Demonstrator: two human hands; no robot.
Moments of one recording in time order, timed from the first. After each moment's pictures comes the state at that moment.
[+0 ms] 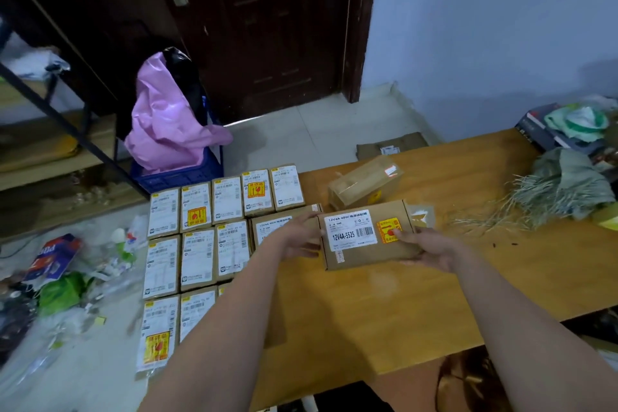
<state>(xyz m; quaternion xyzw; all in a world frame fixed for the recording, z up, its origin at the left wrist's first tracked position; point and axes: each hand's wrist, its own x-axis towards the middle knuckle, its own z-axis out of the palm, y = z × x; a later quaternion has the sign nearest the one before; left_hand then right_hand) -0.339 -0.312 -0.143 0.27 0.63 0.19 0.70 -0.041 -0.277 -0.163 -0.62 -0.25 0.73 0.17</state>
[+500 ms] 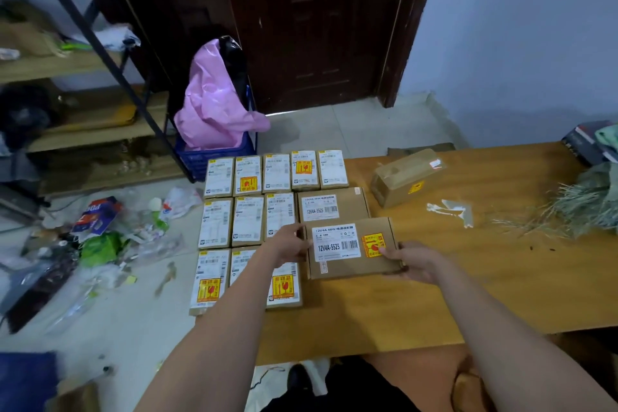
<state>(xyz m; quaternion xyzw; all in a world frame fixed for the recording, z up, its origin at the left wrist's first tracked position) -0.430 -0.432 -0.156 0.27 0.69 0.25 0.62 -0.145 -0.363 -0.178 -0.61 -0.31 0.73 0.07</state>
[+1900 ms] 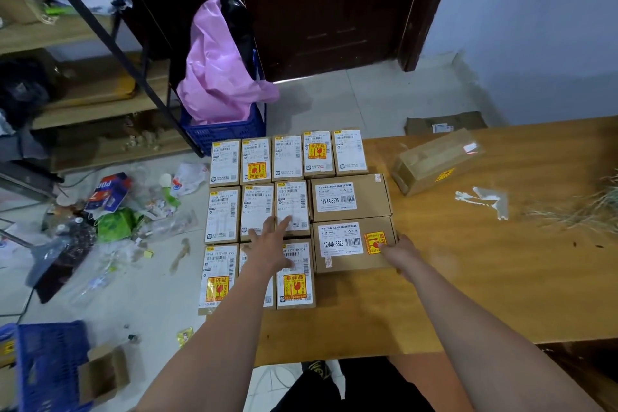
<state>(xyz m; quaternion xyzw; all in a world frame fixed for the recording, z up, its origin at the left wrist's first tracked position) -0.483 -0.446 -0.210 0.49 0.80 -0.09 0.33 -0.213 -0.351 -0.266 -0.75 -0.43 0.49 0.01</state>
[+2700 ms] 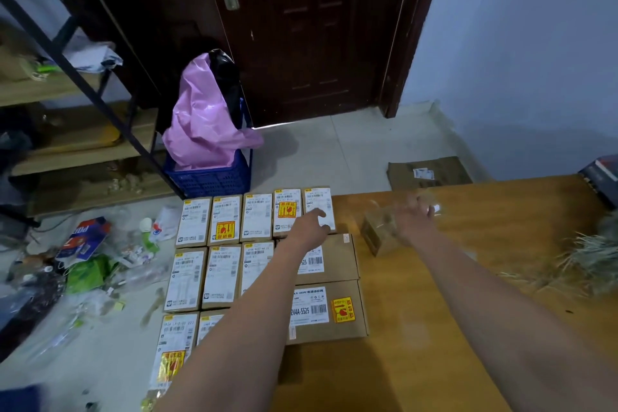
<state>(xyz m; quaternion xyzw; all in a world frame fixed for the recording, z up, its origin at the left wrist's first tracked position) -0.391 -0.253 -0.136 0.47 0.77 0.12 0.42 -0.170 -0.161 -0.165 -0.61 -0.76 0.12 -0.19</state>
